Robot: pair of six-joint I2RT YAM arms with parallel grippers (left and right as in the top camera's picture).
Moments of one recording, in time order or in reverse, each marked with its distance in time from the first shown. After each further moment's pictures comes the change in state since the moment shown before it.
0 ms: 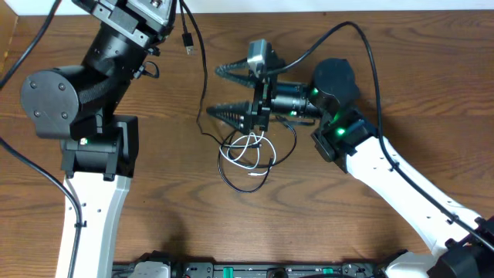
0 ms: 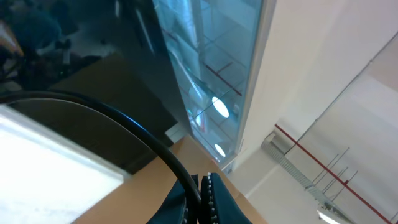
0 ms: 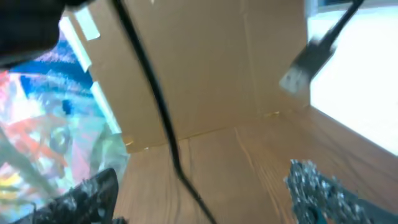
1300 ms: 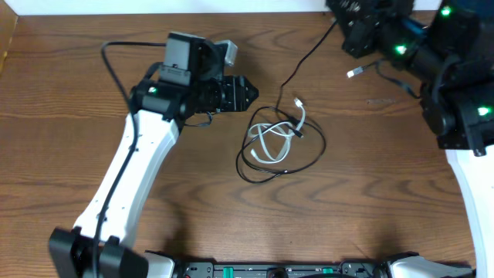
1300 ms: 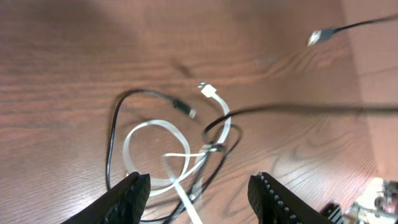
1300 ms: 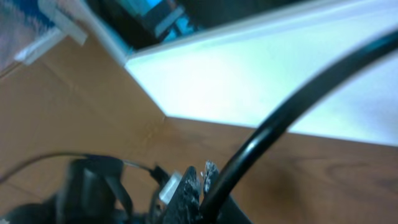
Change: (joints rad) left arm -0.182 0.320 0.015 -1.266 -0.039 1.160; right arm -0.350 -0.108 0.622 -1.023 0.394 0.104
